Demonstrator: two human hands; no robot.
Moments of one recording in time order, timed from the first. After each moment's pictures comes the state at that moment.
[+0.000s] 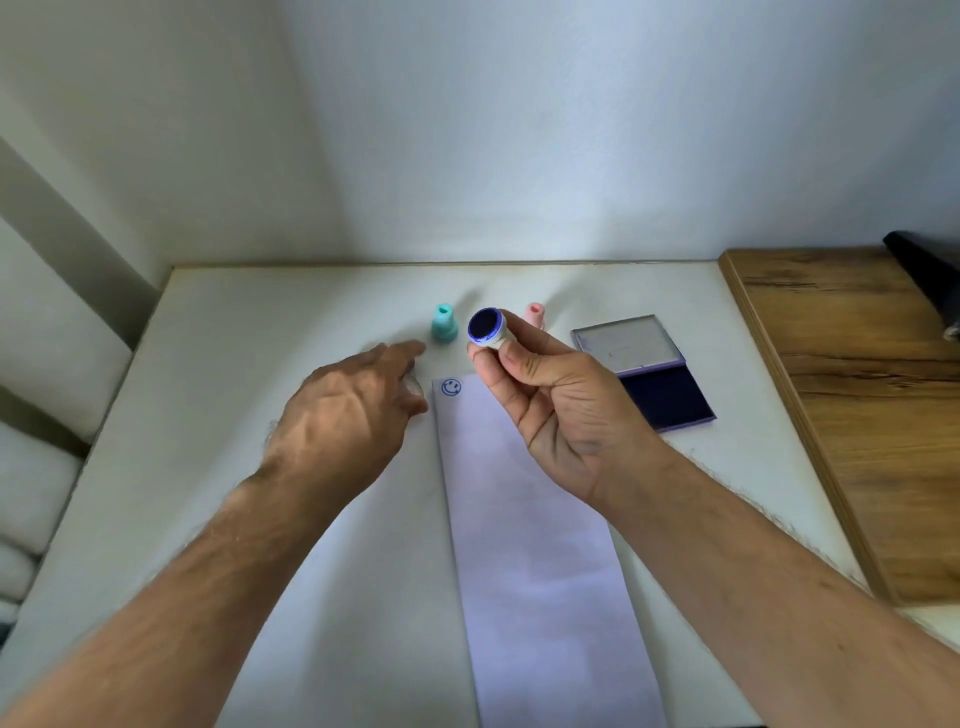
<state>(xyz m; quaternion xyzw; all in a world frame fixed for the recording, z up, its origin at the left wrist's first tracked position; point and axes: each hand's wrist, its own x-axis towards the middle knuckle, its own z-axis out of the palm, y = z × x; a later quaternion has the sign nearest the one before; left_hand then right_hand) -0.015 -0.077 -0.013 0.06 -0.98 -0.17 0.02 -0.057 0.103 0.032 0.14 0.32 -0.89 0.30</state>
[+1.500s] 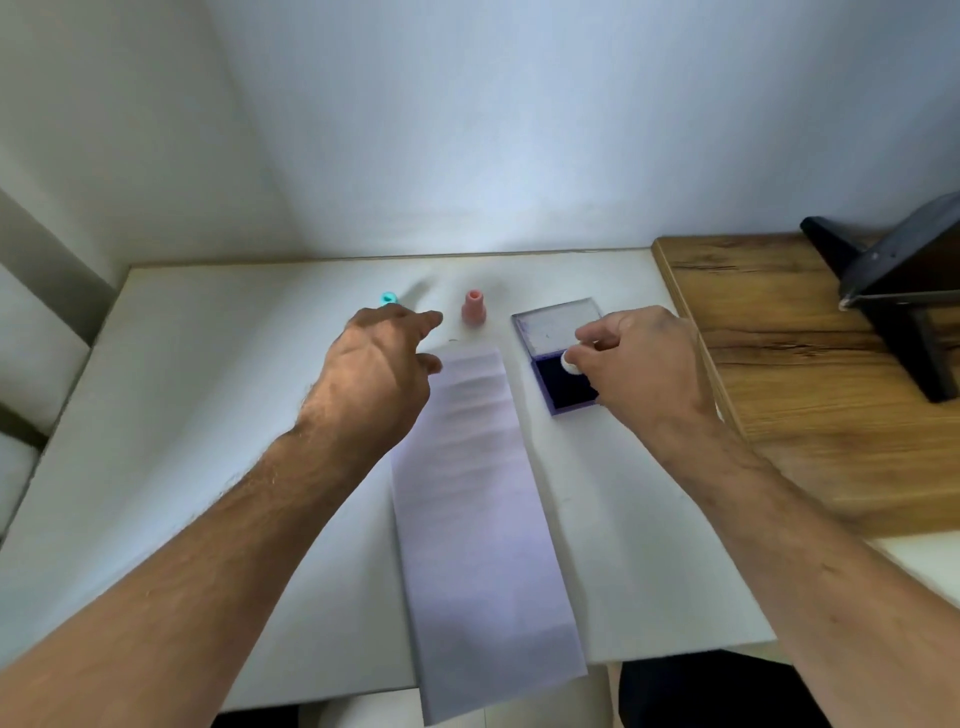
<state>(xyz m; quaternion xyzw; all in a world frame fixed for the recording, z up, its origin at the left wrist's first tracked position) -0.035 -0.010 0.014 0.06 -0.97 -0.21 0.08 -0.077 0.210 0.029 0.02 0.93 -0.36 0.00</state>
